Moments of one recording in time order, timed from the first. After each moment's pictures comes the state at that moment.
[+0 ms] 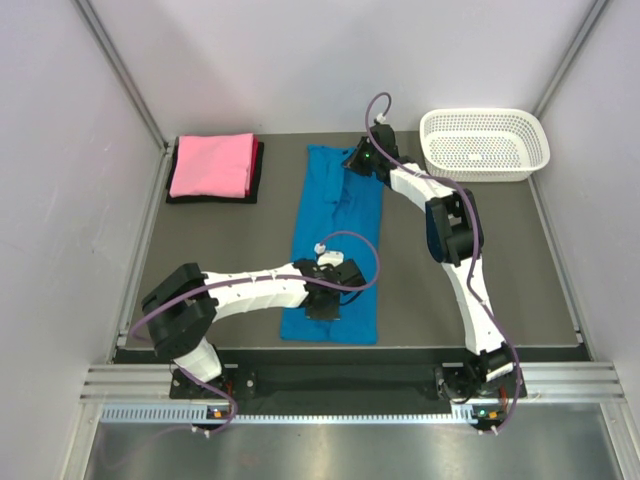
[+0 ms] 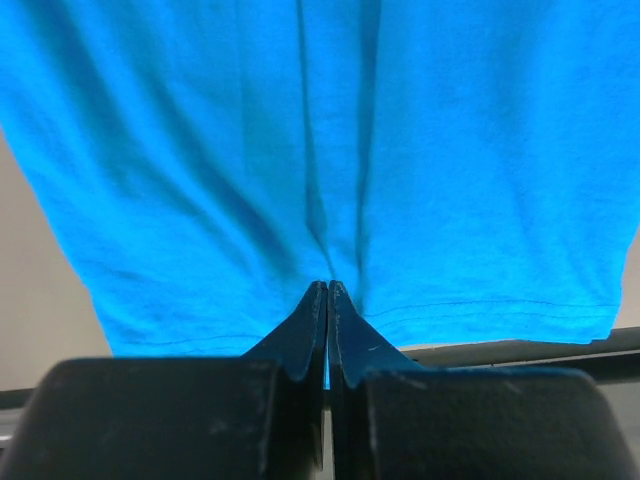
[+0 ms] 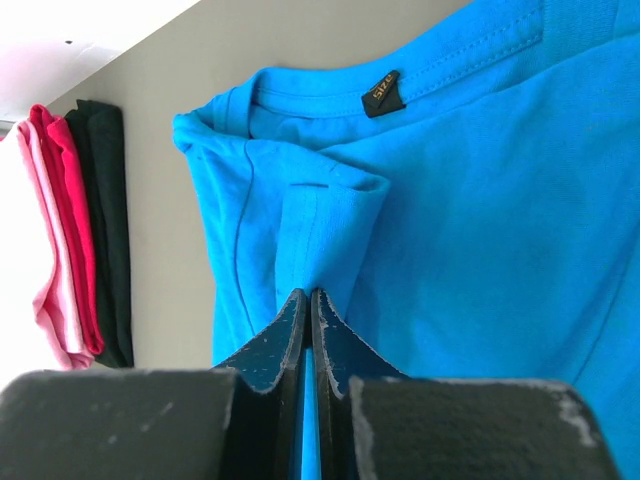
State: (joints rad) left arm -1.09 1.63 1.03 -0.73 -0.25 -0.95; right arm 0.38 2.52 2.09 -0.10 -0.15 0.77
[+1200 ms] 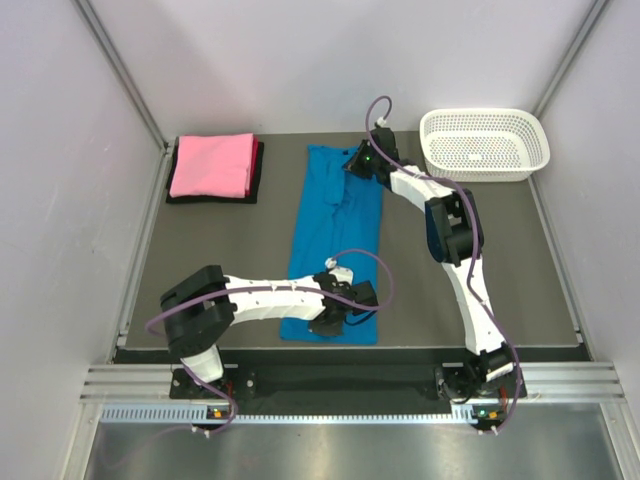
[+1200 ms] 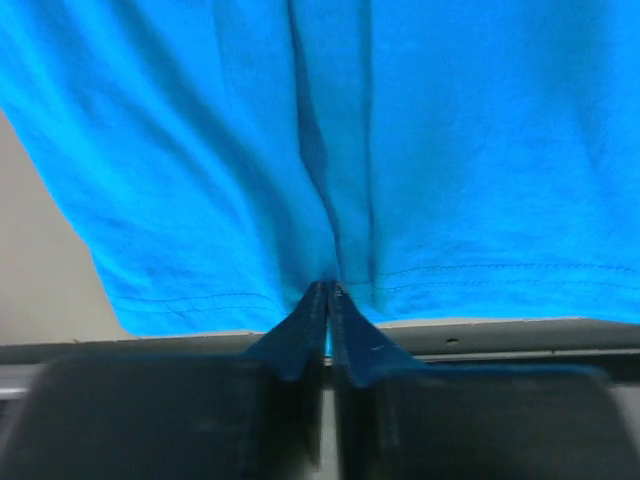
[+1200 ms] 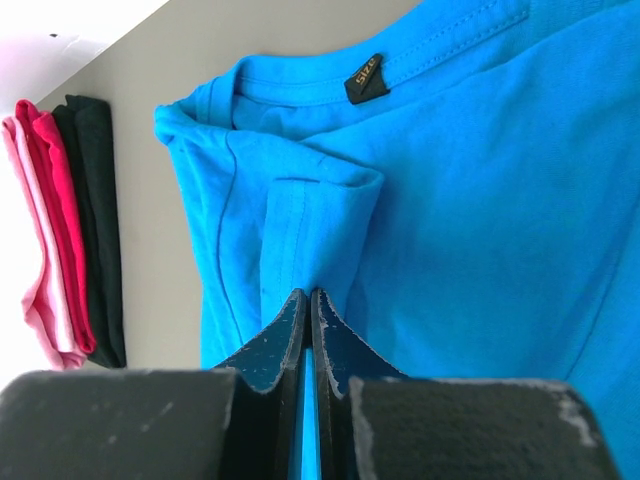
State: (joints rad) left arm -1.21 1.71 1.08 -0.86 -0.31 -0.99; right arm 0.37 2.52 2.05 -0.07 -0.16 0.78
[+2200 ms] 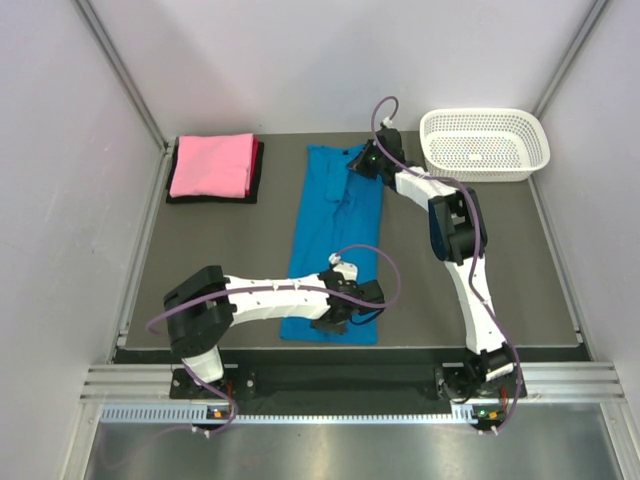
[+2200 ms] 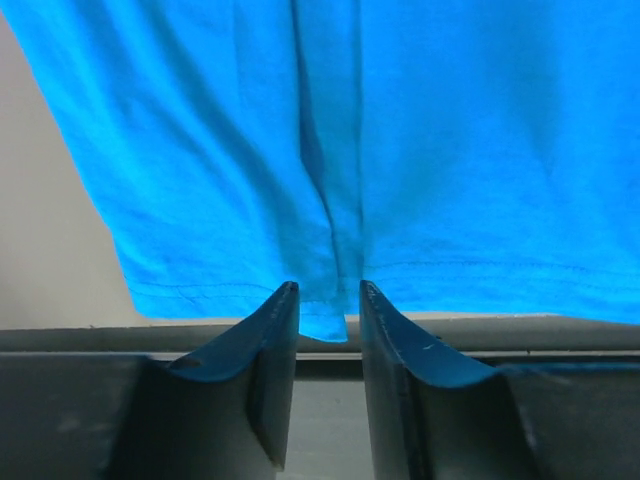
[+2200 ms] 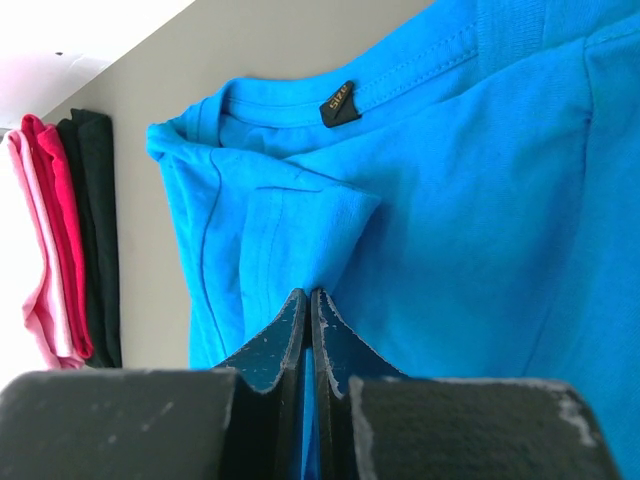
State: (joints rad) left arm -1.23 1.73 1.17 -0.94 -0.38 -1.03; right arm 0.34 2.51 2.02 -0.01 -0.19 0.78
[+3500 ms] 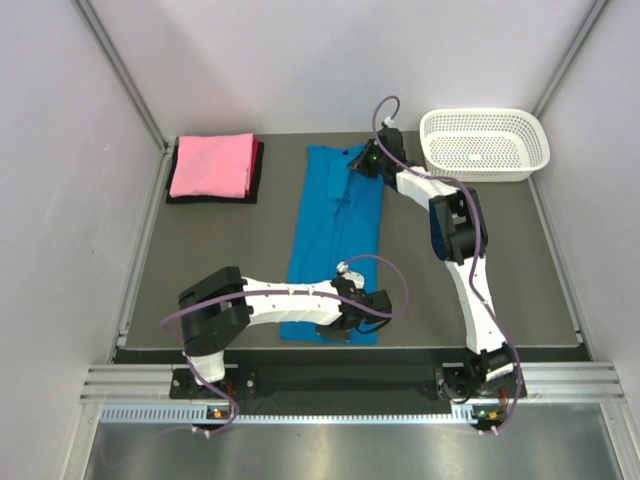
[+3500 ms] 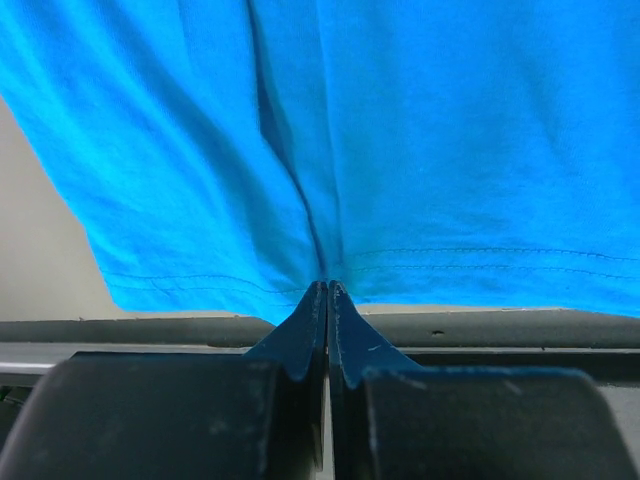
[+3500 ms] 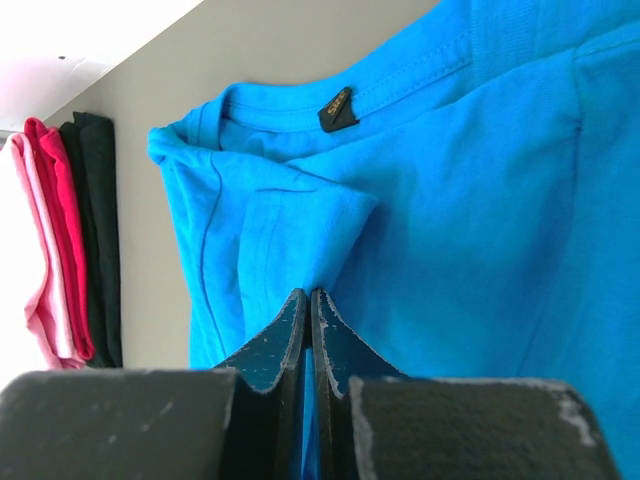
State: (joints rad) left arm -1.28 1.81 1.19 -0.97 -0.37 -1.03; right arm 0.34 2.51 2.02 0.00 -0.19 0.78
